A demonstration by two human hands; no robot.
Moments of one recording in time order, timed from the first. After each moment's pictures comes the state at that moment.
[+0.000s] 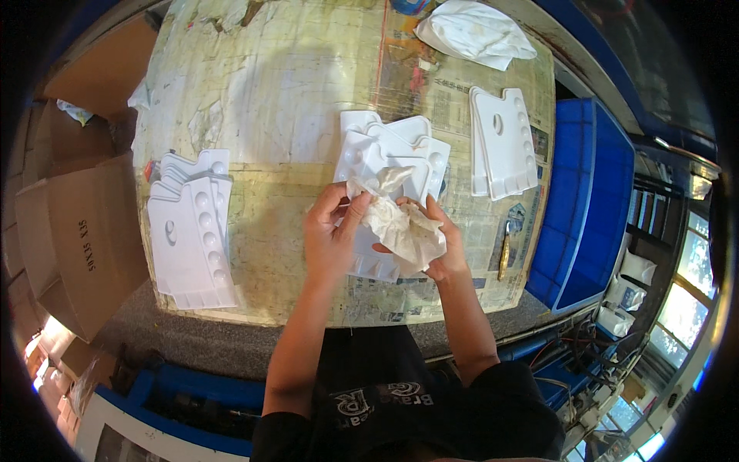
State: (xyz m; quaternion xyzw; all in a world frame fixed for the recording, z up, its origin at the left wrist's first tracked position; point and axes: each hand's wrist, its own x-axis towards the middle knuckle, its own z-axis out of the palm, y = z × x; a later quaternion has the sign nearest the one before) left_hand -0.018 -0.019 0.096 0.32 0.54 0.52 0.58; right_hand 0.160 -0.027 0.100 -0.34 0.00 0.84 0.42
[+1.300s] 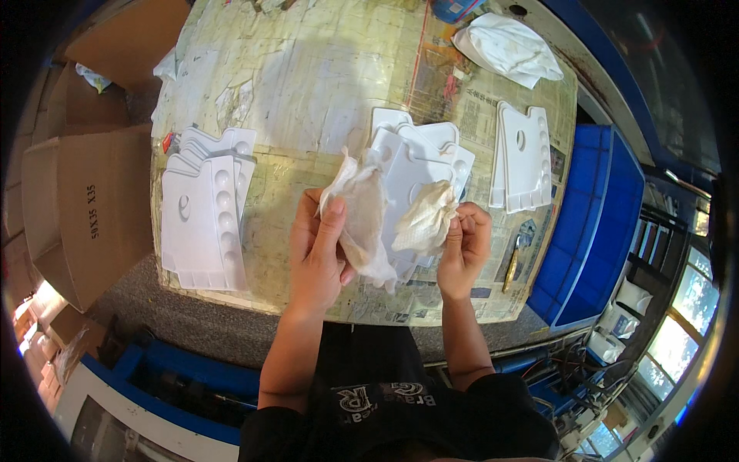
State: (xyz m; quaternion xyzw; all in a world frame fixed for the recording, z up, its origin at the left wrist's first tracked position) left_hand -0.061 -0.032 0.164 0.10 0.47 0.55 0.68; right_hand 0.127 -0.038 0.114 -0.53 -0.48 0.43 0.55
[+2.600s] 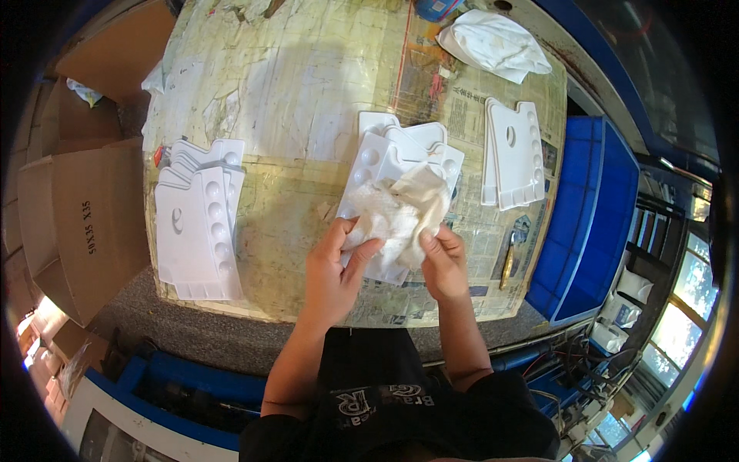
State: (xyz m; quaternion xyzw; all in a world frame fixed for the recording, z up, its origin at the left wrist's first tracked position) left_hand -0.043 -0.055 0.135 0.41 0.59 0.44 0.54; right_hand 0.142 -0.050 0.121 -0.59 -0.26 0.64 0.42
